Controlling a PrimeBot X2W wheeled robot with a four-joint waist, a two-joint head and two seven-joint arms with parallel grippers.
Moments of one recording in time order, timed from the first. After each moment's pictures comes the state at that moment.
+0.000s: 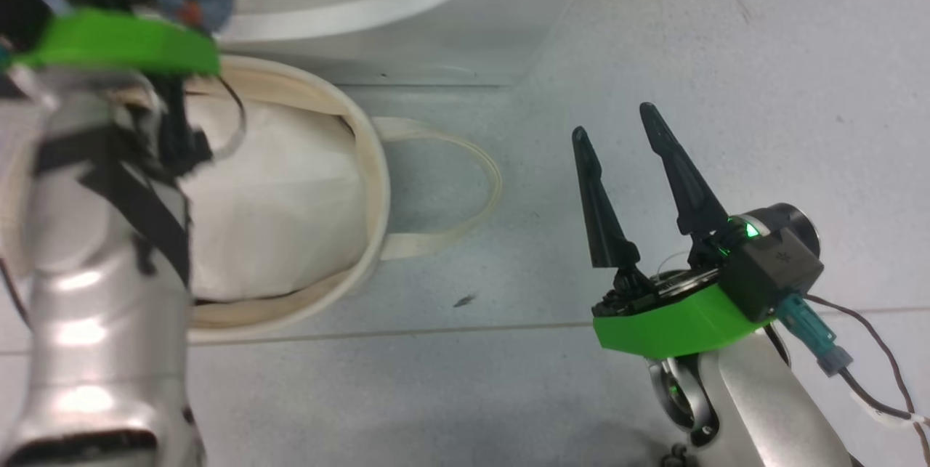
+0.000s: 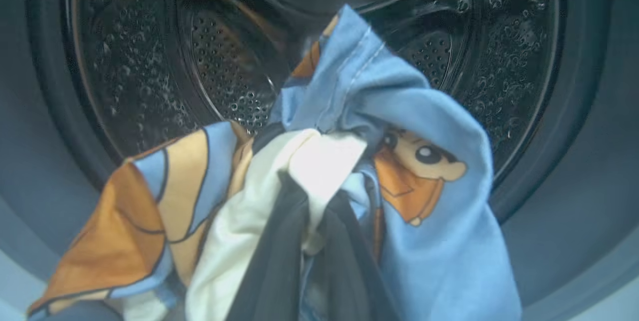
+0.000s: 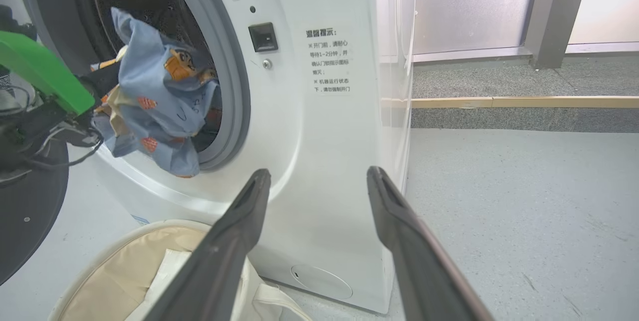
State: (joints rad) left arm -0.97 0.04 0.13 0.57 -0.17 0.02 -0.26; right arm -0.32 -0.07 0.36 -0.06 0.16 0.13 -0.25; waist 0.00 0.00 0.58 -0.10
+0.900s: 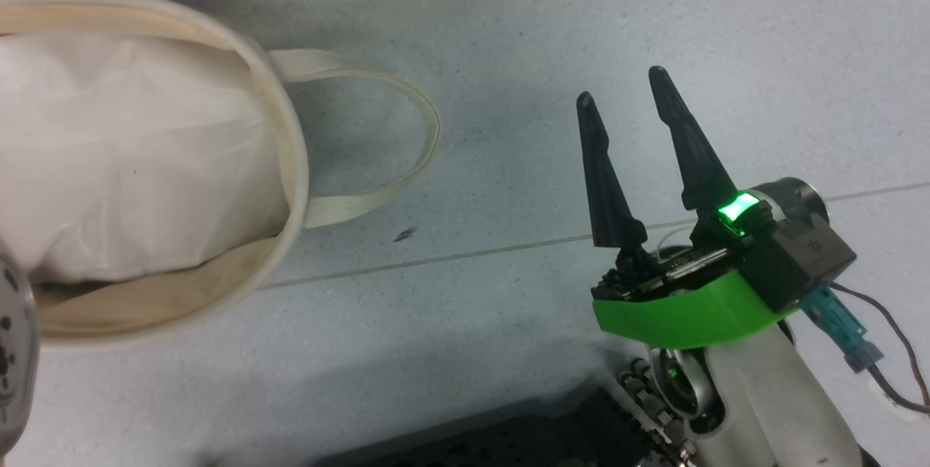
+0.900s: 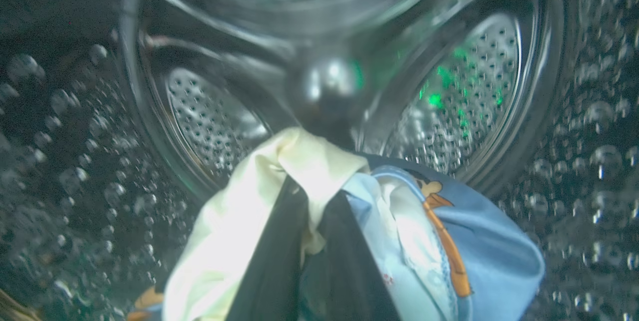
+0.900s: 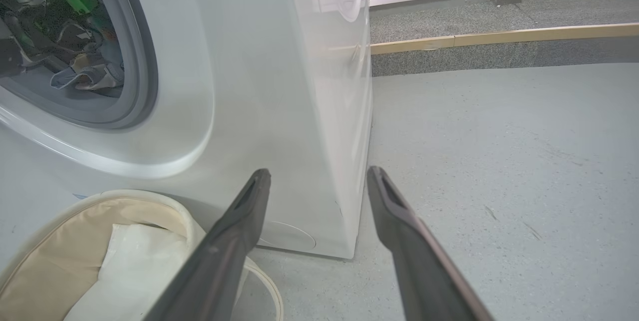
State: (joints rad) left arm -1.52 0.24 0.12 0.75 0.03 0.12 -0.26; right arm -0.35 -0.06 0.37 -0.13 0.20 0.13 -0.25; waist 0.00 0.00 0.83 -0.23
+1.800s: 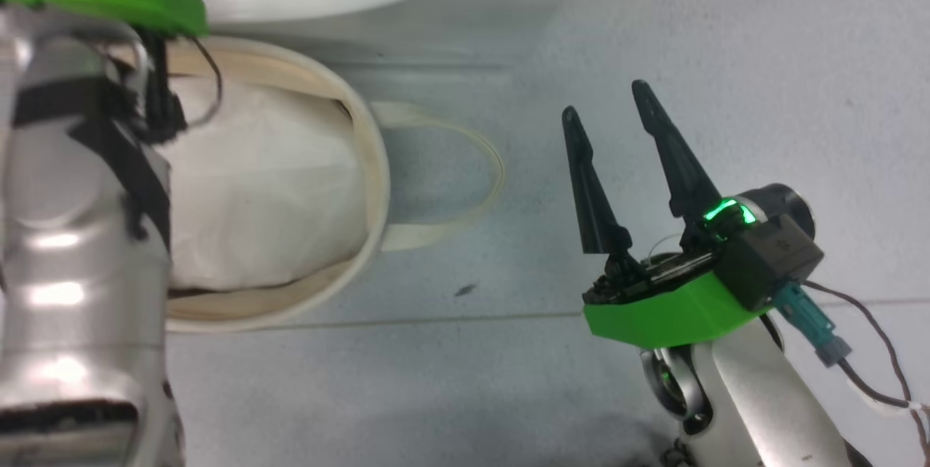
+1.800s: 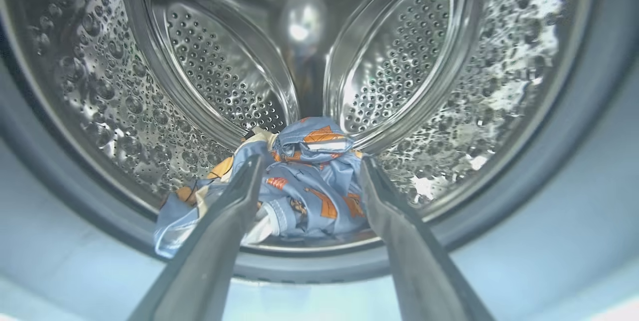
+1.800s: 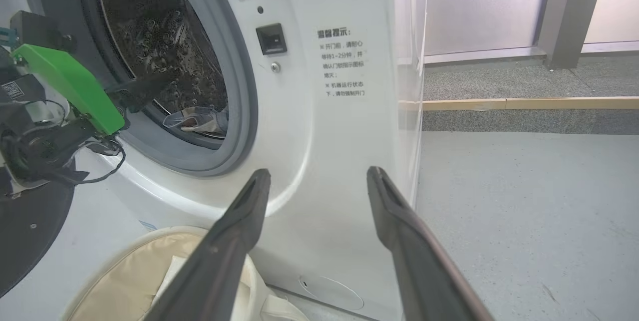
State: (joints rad) left arm -1.10 0.10 0.08 0.70 -0.06 0.05 -0.26; right arm -0.36 -0.06 0.38 -0.07 0.17 0.13 -0.25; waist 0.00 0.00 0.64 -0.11
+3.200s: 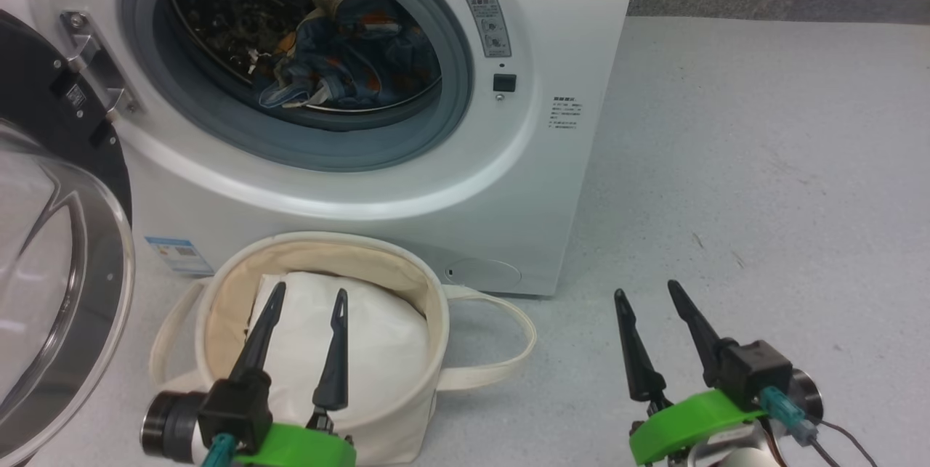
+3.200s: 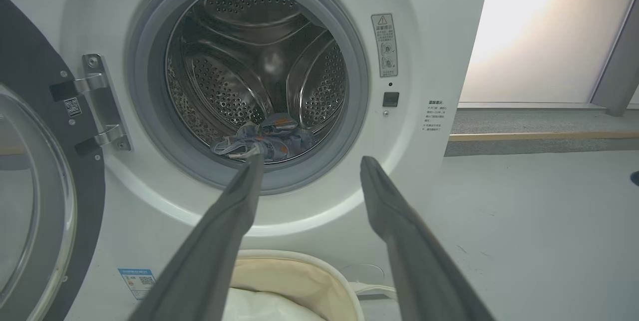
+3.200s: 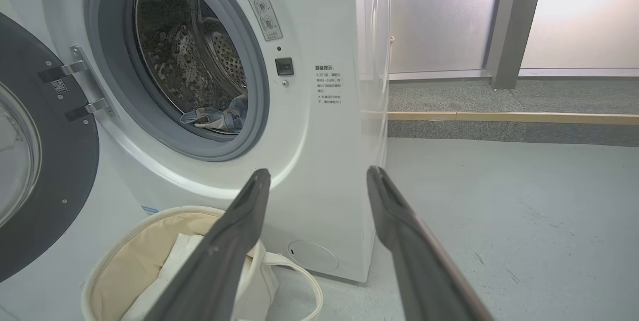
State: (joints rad) left arm -0.06 0.04 -0.15 0.14 -0.04 0.12 -0.26; right arm -0.07 -0.06 0.26 0.21 0.18 0.13 -0.25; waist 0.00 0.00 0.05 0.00
